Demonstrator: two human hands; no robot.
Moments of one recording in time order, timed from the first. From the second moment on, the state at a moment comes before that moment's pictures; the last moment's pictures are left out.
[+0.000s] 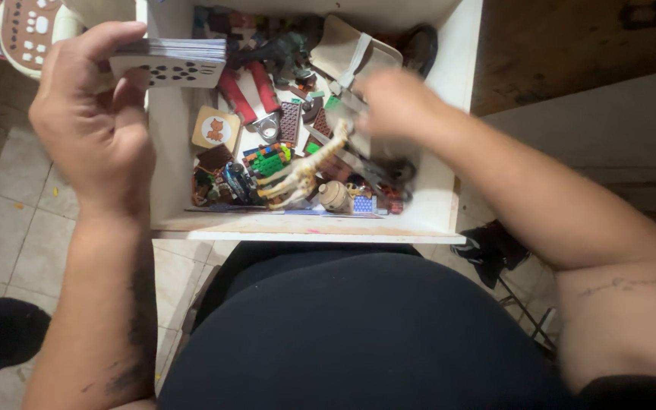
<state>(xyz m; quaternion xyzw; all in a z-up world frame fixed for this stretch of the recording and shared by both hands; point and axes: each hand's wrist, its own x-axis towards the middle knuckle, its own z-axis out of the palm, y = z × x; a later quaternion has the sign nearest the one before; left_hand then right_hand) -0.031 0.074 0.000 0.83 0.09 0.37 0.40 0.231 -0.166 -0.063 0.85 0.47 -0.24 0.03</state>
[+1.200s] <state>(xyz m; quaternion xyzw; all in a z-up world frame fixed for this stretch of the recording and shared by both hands) -0.035 0.079 -0.023 0.86 0.11 0.33 0.37 0.334 -0.447 -0.222 0.97 -0.03 -0.09 -0.23</state>
